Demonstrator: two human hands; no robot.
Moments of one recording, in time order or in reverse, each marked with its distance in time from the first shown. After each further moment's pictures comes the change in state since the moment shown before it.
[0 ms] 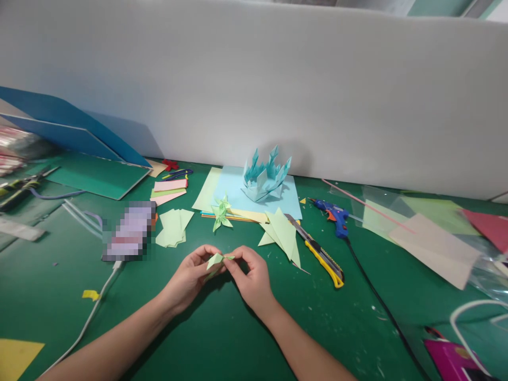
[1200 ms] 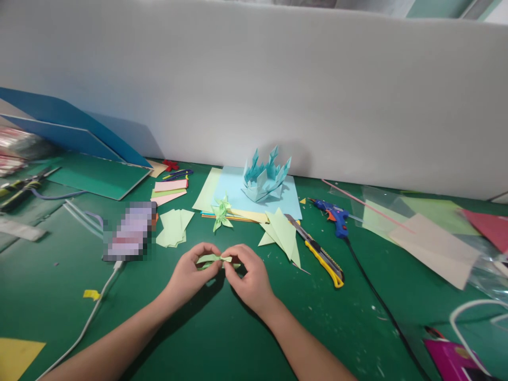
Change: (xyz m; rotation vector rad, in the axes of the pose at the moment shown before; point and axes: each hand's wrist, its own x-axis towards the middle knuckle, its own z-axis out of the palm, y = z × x) left_hand 0.002 0.004 -0.001 0.596 0.168 0.294; right_hand 0.003 -0.003 -0.001 -0.171 -0.072 -0.189
